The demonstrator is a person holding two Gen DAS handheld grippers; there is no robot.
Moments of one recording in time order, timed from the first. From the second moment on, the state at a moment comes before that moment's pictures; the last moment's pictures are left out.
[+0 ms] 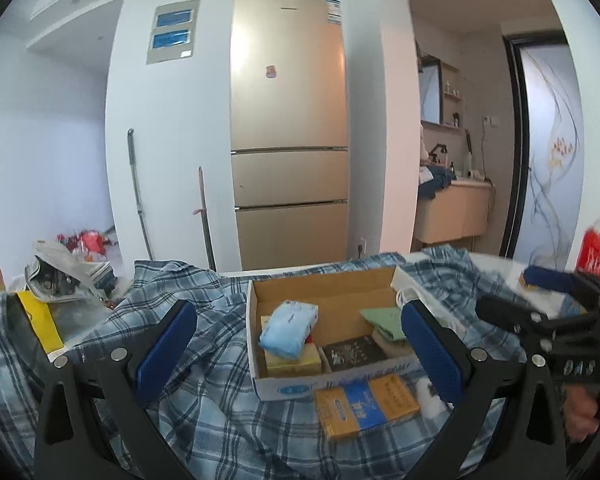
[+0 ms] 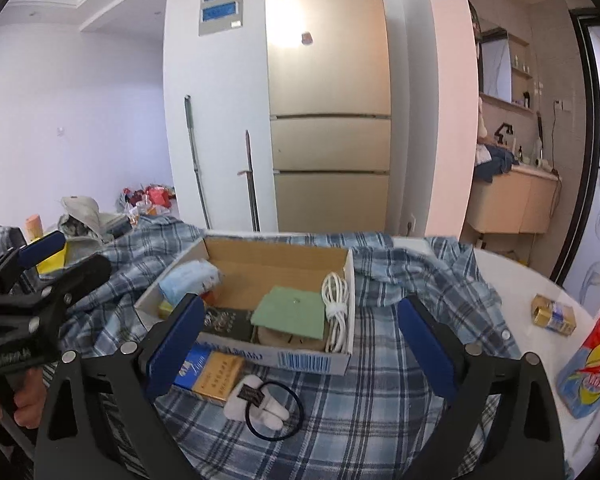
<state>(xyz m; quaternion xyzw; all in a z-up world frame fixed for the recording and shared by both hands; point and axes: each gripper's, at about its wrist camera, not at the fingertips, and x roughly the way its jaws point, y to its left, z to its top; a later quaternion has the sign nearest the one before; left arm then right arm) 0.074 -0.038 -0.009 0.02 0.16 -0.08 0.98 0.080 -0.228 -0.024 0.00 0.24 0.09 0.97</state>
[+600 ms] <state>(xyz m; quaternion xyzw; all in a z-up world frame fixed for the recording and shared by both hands) 0.095 -0.034 -0.028 0.00 0.26 -0.09 0.96 0.101 -0.223 -0.051 0.01 0.33 0.12 0.94</state>
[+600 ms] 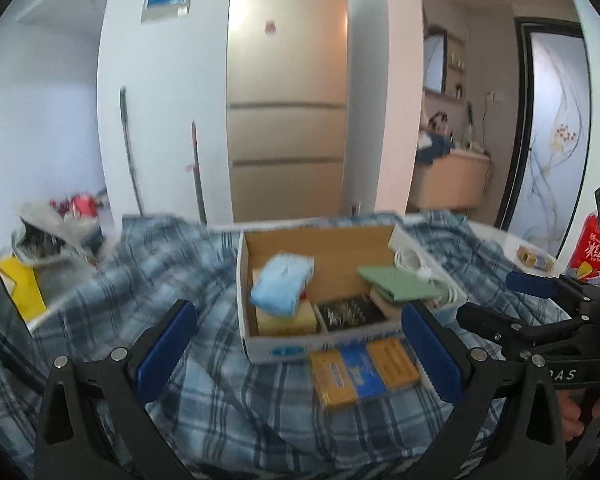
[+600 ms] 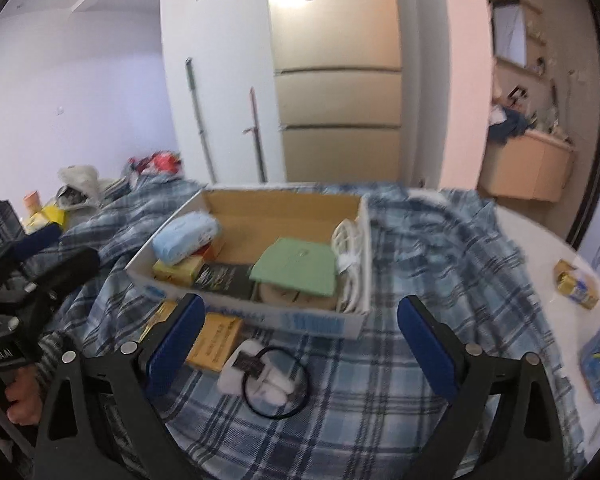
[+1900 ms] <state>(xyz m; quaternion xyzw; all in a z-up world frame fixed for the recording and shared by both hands) 0.111 -0.028 -0.042 -0.01 0.31 -0.07 0.95 0.121 -0.199 -0.095 -0.02 0.45 0.18 0.87</state>
